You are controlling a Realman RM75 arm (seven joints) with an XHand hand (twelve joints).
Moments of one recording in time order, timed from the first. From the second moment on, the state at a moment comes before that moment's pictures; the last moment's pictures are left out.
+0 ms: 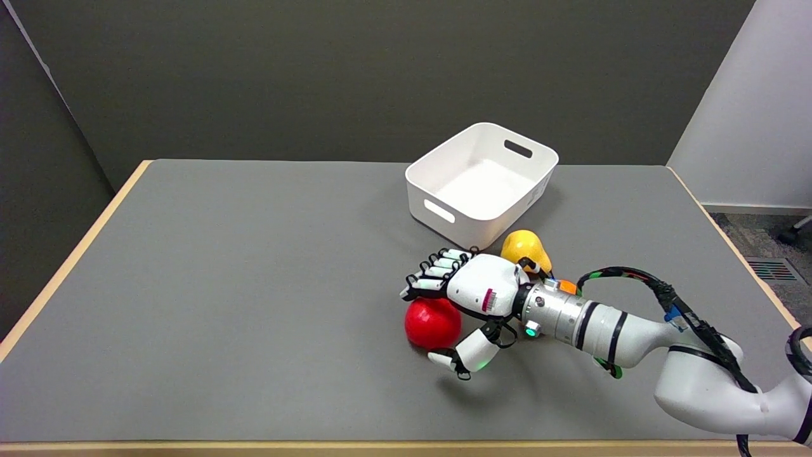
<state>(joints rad) -0.12 -0.71 -2.04 1.80 0.24 0.05 0.46</state>
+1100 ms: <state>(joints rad) -0.09 -0.76 -2.03 1.78 0.15 0.08 0.46</state>
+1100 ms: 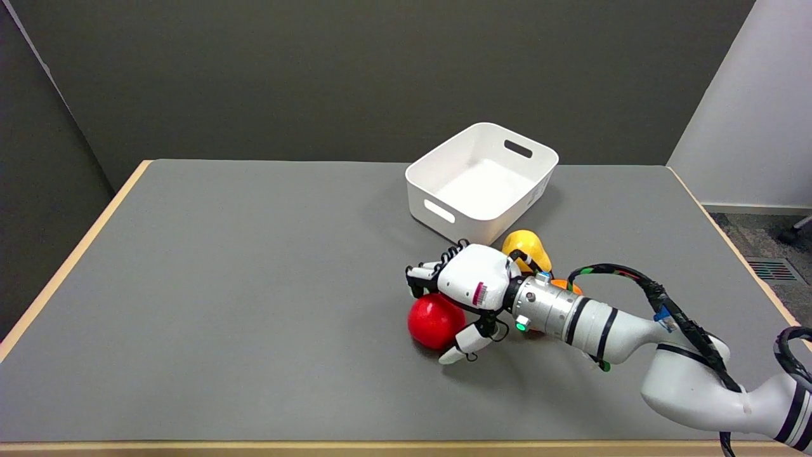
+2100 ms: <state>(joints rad) 0.13 -0.86 -1.89 1.75 0.23 0.29 0.46</state>
